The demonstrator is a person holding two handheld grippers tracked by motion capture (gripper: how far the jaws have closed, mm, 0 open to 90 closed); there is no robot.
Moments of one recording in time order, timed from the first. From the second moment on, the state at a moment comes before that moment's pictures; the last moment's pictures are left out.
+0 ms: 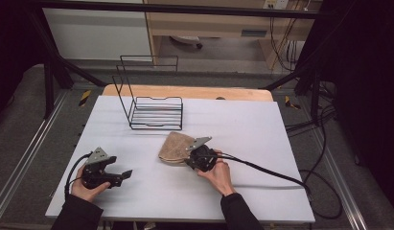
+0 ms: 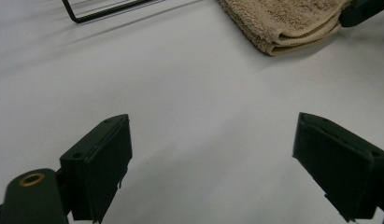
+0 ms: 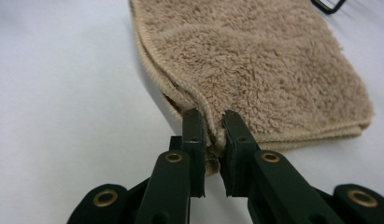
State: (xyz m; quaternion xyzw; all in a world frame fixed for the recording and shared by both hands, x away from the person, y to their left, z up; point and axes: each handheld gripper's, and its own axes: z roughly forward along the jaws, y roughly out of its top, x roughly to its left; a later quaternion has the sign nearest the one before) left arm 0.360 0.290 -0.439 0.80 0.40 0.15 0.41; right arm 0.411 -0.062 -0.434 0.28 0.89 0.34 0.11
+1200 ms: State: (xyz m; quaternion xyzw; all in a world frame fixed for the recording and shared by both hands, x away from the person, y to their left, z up) left arm 0.360 0.291 -0.438 0.80 0.40 0.15 0.41; right arm 0.408 -0.069 -0.420 0.36 0.85 0.38 0.11
